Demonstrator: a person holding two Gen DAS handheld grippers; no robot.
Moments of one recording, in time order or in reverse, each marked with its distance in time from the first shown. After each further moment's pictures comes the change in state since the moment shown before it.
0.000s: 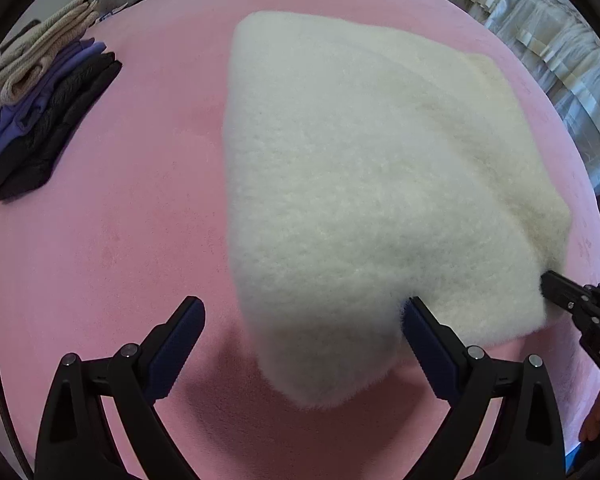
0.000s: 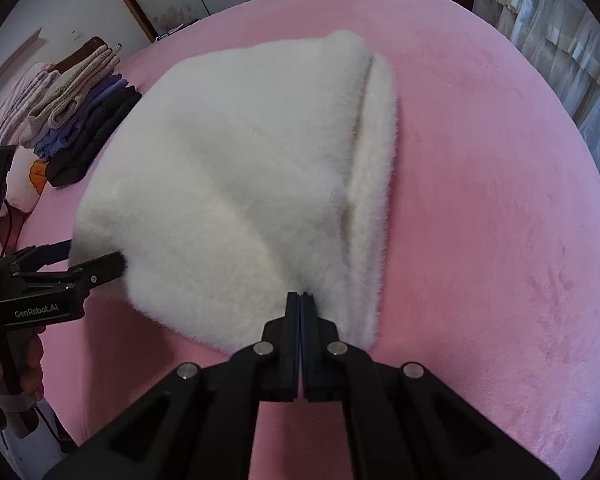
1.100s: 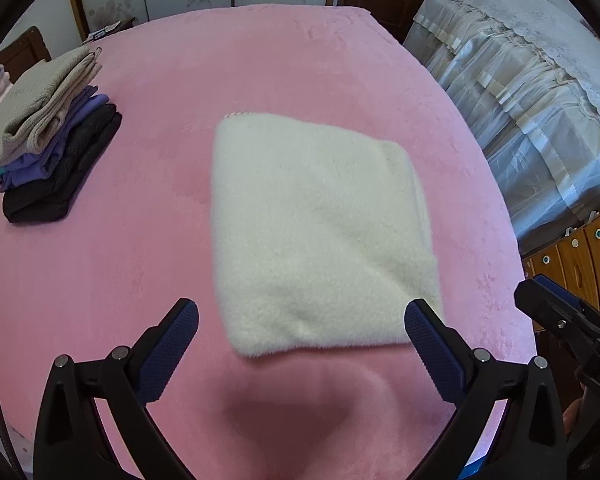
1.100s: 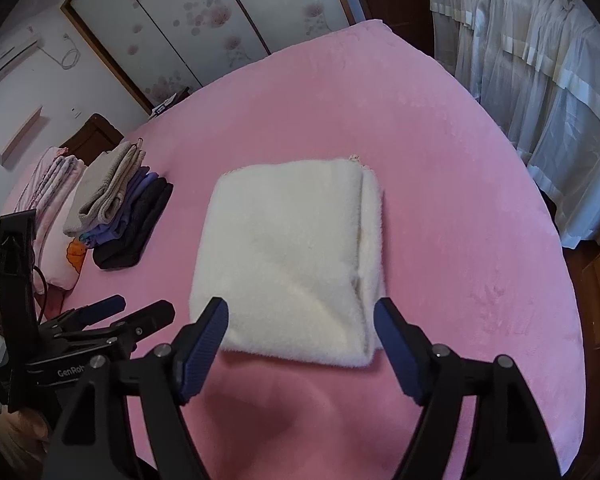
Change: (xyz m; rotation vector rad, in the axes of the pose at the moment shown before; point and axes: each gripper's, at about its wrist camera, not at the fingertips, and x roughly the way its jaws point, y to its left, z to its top) left arm -0.143 -0.014 0.027 -0.034 -0.094 -0.139; right arm -0.147 0.015 0.035 0.195 -0.164 0.082
